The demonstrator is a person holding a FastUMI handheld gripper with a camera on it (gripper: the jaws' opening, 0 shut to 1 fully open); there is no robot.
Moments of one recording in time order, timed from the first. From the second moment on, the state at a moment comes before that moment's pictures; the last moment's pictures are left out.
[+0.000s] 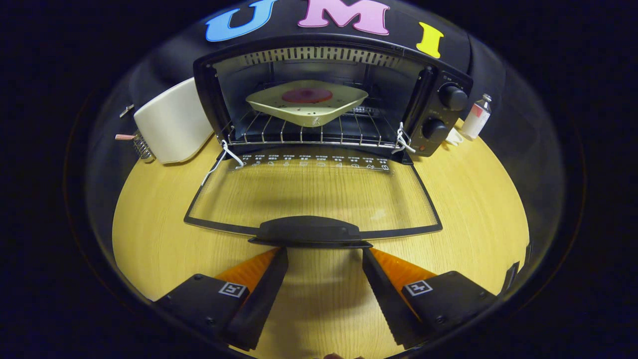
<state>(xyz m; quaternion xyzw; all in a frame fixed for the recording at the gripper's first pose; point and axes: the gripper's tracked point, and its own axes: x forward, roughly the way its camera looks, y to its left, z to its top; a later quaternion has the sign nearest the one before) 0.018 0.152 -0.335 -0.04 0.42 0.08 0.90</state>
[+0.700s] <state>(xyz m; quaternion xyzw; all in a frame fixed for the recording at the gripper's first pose) 0.085 0.156 -0.195 -0.01 0.27 0.13 0.95</state>
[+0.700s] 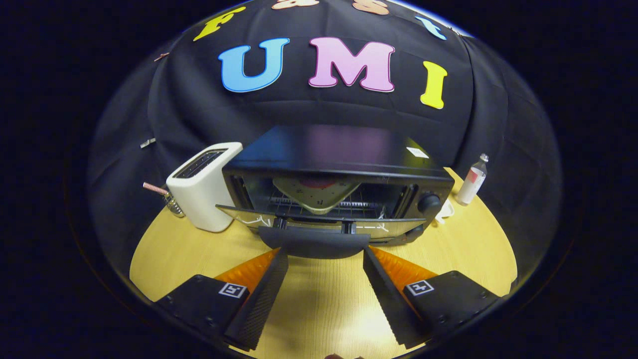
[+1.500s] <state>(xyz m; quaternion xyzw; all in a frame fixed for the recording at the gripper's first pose) 0.045 0.008 -0.001 -0.01 0.04 0.06 1.00</state>
